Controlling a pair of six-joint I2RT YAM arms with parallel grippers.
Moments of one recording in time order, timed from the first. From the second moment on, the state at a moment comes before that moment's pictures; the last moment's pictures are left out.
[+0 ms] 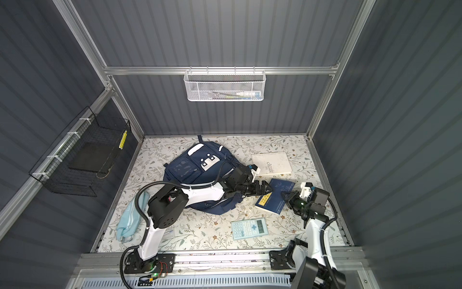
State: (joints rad) left arm -0.98 2.08 1.48 0.08 0.40 -0.84; right arm -0.44 0.84 0.37 -0.28 -0.82 0.63
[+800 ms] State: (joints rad) left arm -0.79 1.85 1.31 -0.54 -0.05 -0.23; right arm -0.09 0.94 0.54 -0.17 -0.77 0.75
